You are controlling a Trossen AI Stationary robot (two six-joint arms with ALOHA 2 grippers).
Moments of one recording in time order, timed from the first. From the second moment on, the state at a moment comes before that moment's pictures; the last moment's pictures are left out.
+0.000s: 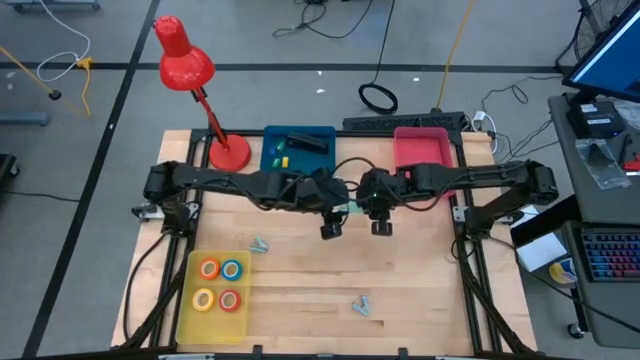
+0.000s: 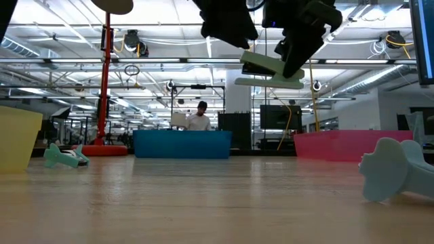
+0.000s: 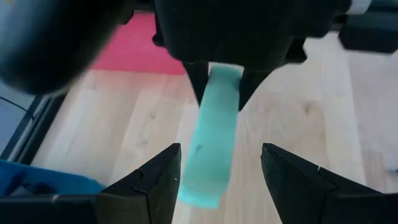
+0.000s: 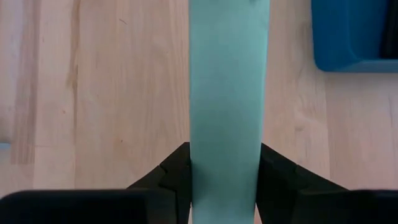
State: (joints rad) left arm -0.05 1.82 1.65 -0.58 -0.23 -0.07; right arm -0.03 1.45 1.21 -0.85 0.05 -0.04
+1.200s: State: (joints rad) left arm -0.04 1.88 1.69 -0.64 -0.18 0.00; right arm -0.03 1.38 1.21 -0.77 -0.06 0.00
